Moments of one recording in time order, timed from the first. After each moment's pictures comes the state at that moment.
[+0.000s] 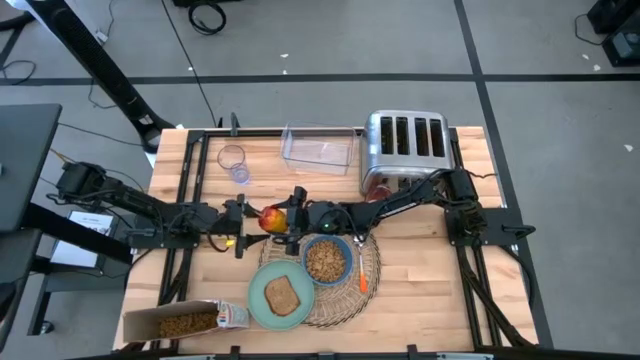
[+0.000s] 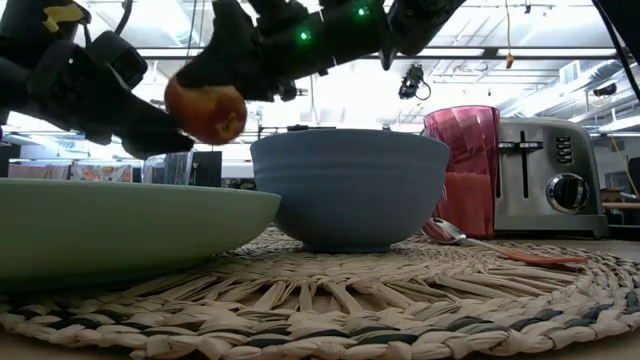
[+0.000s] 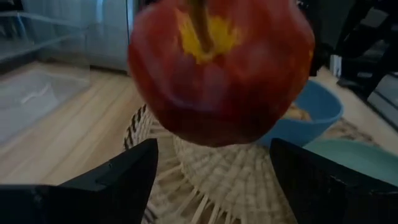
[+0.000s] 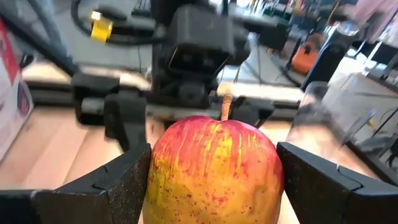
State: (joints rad) left arm -0.23 0.92 0.04 0.68 -0.30 -0.19; right arm 0.12 2.06 1.37 0.49 0.29 -0.11
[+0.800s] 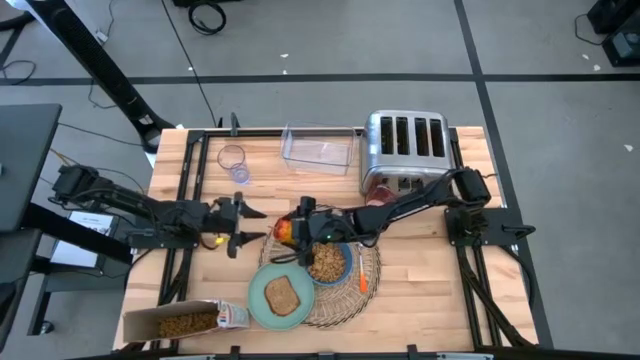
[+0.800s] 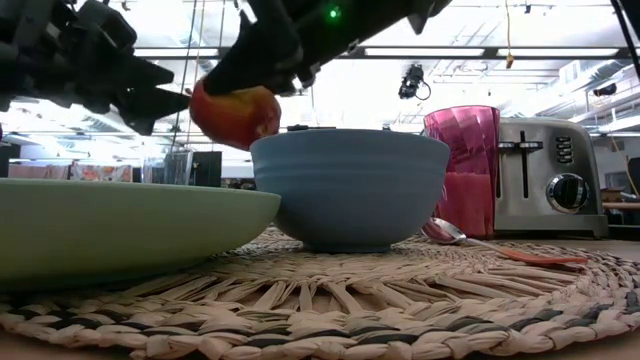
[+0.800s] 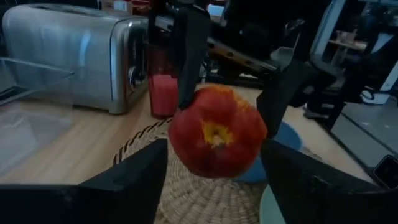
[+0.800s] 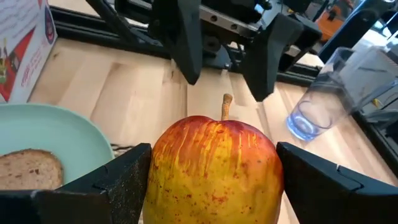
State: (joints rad) left arm -0.23 0.74 0.05 0.63 -0.24 -0.17; right arm 0.18 1.98 1.37 0.15 0.32 -0.13
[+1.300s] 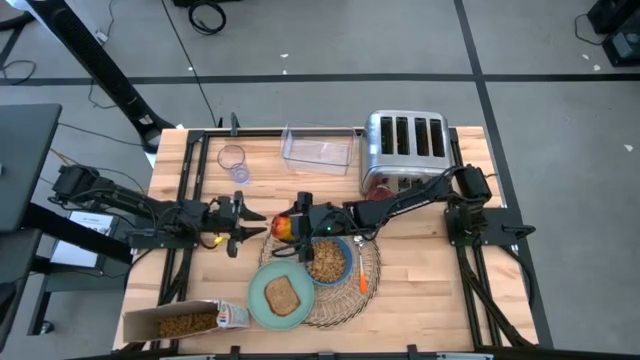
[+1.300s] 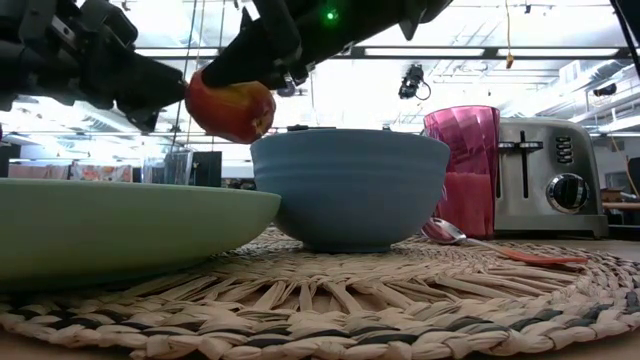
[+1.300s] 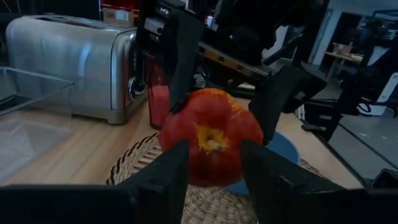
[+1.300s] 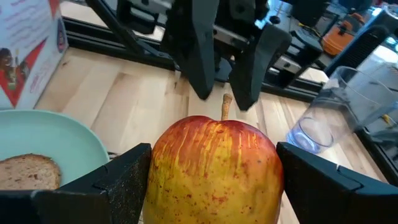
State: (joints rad) left arm -0.23 0.75 0.05 0.69 -0.24 -0.17; right arm 0.15 1.96 1.37 0.18 0.25 -0.19
